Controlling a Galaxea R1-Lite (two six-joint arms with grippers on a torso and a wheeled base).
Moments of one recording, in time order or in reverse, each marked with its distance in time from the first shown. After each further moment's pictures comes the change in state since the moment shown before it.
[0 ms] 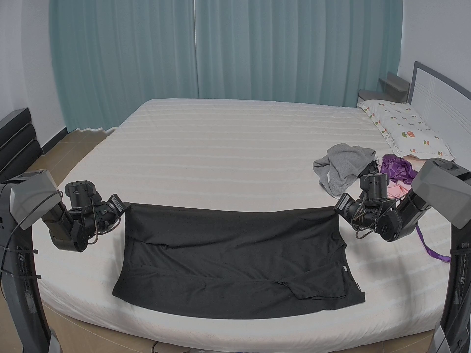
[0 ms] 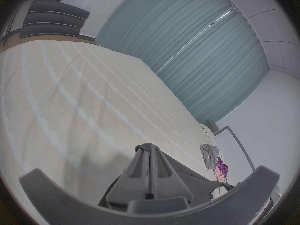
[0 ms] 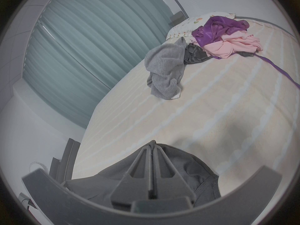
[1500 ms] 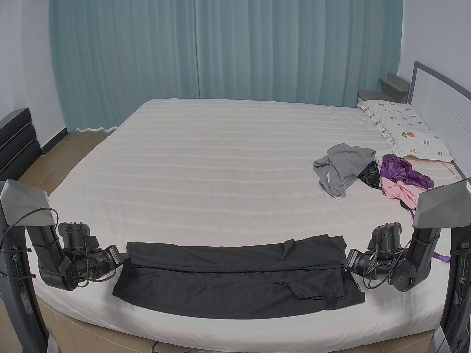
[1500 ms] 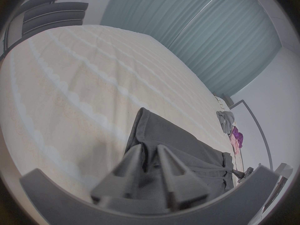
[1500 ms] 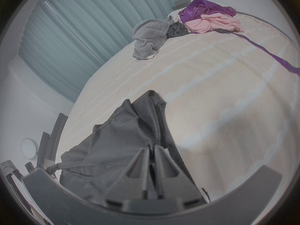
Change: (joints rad) left arm 0.011 -0.062 0.493 -0.122 -0.003 0.202; right arm 0.009 -0.002 0.579 -0.374 0.053 -0.137
